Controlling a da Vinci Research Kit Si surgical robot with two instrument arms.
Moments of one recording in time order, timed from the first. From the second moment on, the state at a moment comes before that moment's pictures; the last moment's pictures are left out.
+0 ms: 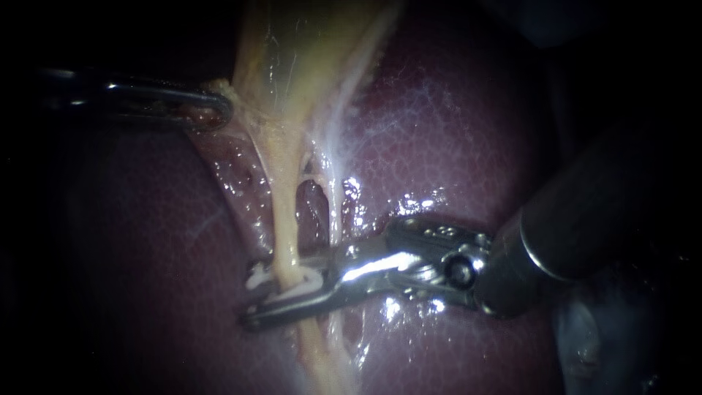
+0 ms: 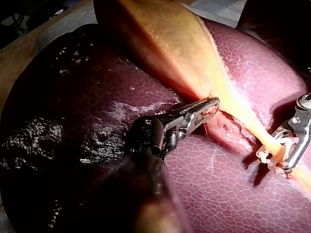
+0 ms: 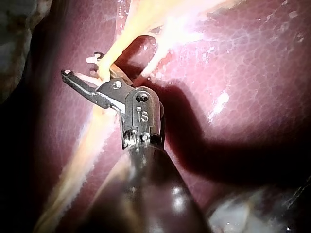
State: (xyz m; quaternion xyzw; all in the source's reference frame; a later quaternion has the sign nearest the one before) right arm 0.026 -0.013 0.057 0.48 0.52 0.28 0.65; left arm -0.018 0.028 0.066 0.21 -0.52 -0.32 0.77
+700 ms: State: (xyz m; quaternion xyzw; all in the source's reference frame) right arm 0.025 -0.012 0.057 0.48 0.52 0.28 0.65; left arm -0.018 0.028 0.067 0.21 -0.52 -0.32 0.77
